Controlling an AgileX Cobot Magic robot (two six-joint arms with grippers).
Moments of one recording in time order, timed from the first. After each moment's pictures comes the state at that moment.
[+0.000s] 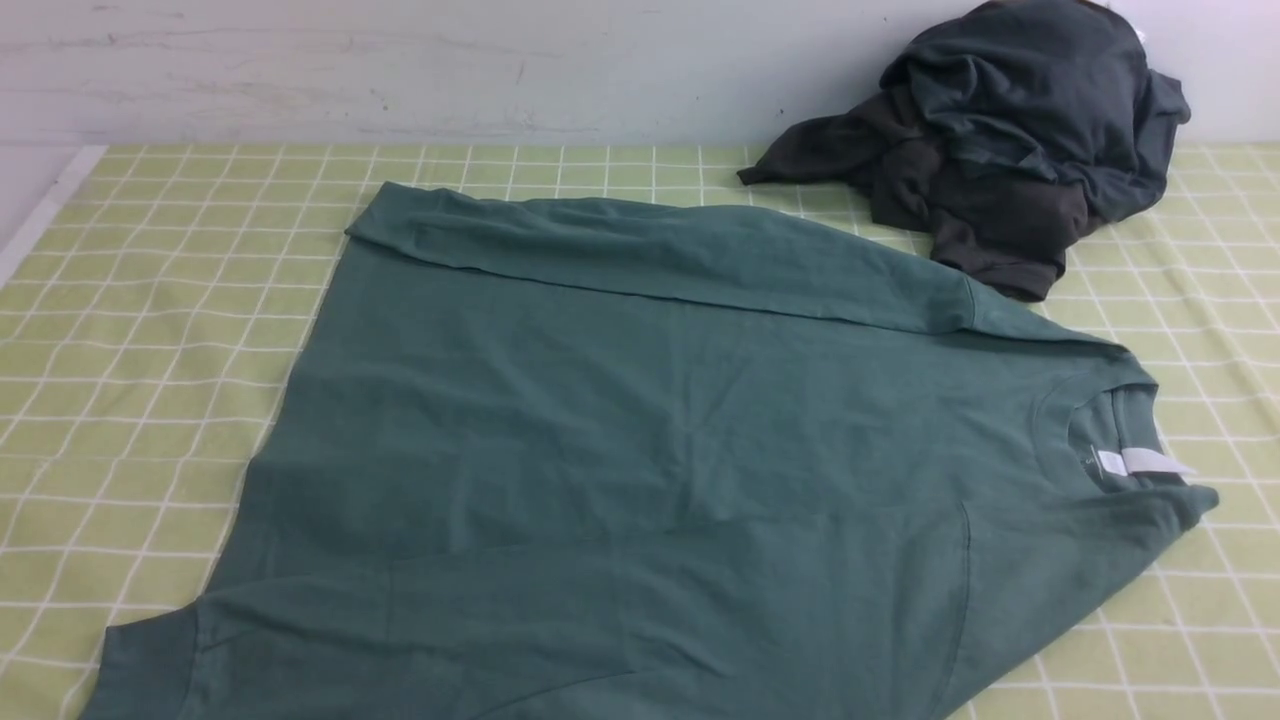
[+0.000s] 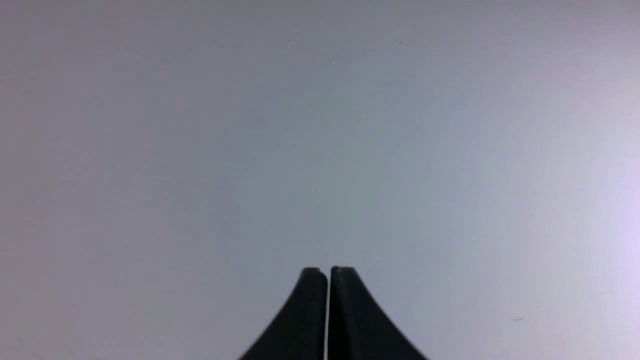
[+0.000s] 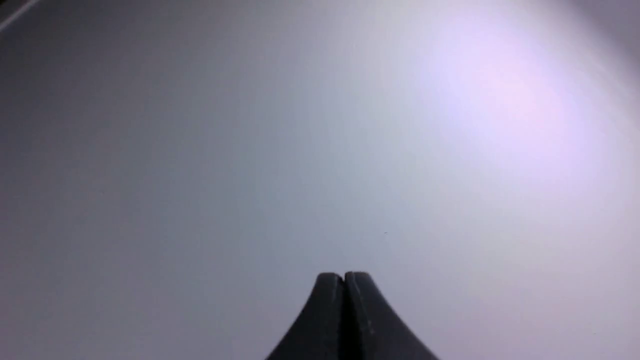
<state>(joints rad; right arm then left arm) -0.05 -0.01 0.01 0.18 -0.56 0.49 -0.07 -0.01 -0.05 -0.13 -0.60 -0.10</state>
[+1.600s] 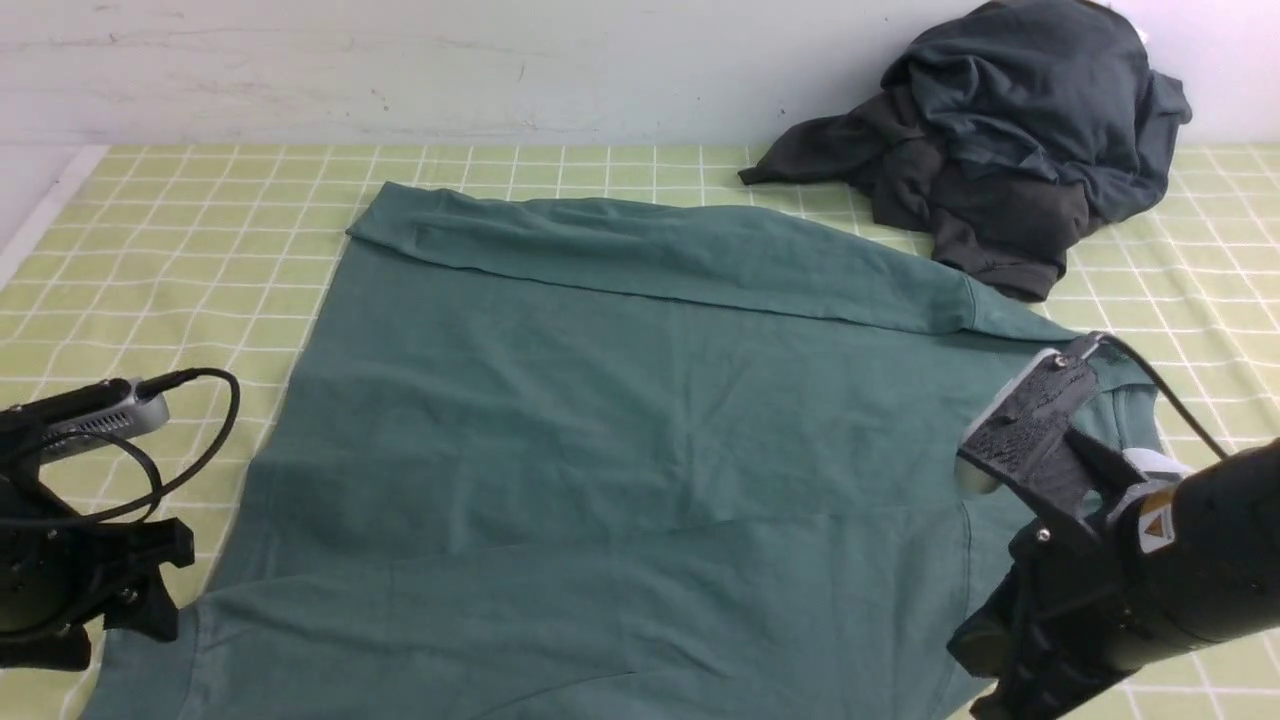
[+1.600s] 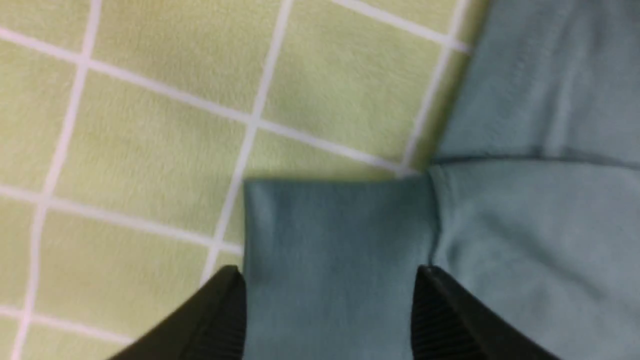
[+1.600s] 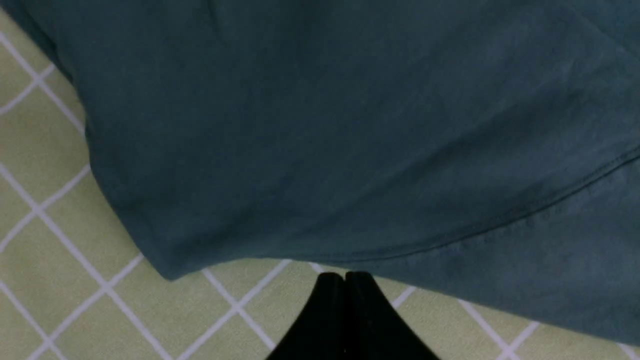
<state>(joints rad) 0.47 1.31 -0.77 0.26 0.81 -0.43 0.24 1.59 -0.78 -0.24 0.68 0.08</state>
